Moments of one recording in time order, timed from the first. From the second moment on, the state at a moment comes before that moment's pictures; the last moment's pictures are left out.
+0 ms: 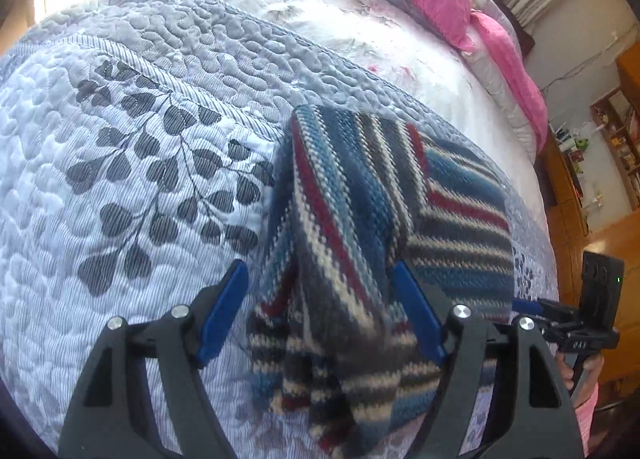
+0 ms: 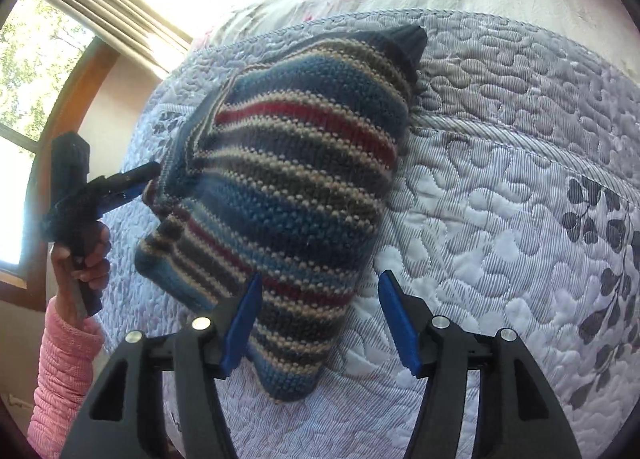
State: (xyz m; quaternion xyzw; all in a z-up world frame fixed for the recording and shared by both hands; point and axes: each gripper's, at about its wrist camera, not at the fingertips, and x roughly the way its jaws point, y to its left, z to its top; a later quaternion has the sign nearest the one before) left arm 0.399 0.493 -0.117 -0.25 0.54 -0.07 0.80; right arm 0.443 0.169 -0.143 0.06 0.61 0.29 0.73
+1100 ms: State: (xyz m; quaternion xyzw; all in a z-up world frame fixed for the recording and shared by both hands) left arm 0.411 0.506 -0.171 -0.34 0.55 -0.16 0.75; right arm 0.447 0.178 -0.158 0.08 0.60 0.32 0.73
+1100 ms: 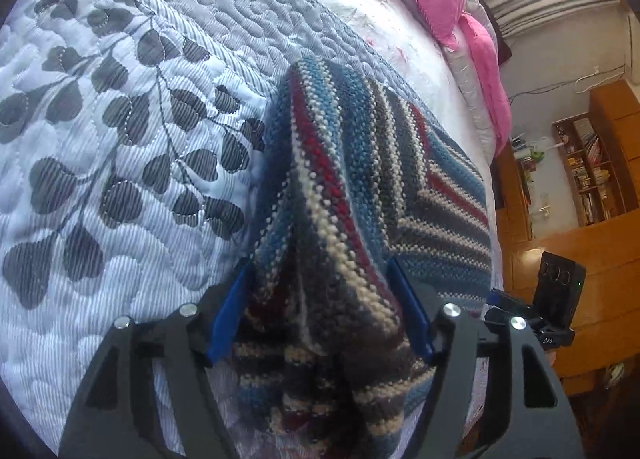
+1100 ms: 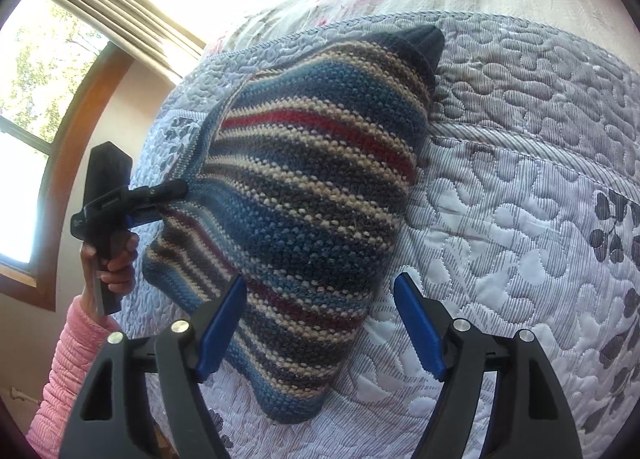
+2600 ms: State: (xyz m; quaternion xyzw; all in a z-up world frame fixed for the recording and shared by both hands) left arm 0.247 0.259 -0.127 -0.29 0.52 -0.31 0.74; right arm 0.284 -0.010 -0.121 0.14 0.56 0.33 0.75
